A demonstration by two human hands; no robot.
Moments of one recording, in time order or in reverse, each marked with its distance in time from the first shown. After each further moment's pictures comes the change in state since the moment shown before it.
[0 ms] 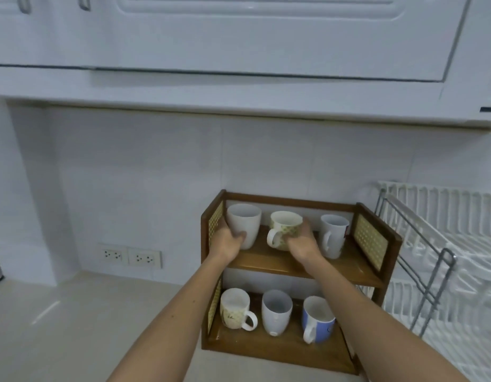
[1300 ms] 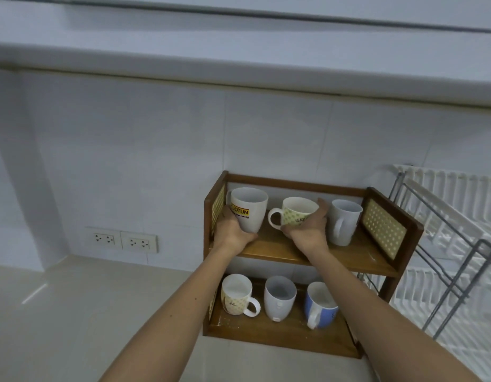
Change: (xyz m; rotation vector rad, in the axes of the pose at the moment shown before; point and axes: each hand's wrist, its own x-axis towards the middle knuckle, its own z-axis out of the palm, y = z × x) left_hand 0.015 -0.022 0.011 0.137 0.025 0.030; right_hand 0.019 0.021 0.026 0.012 0.212 -0.043
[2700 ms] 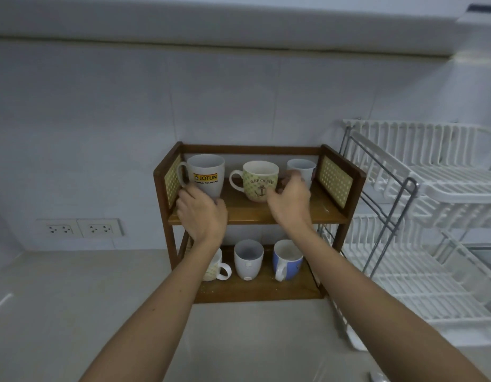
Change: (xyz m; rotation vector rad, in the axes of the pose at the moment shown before) left_hand -0.044 0.023 0.037 0.304 0.408 0.005; right_hand -0.046 -0.009 -0.055 -0.089 0.168 -0.114
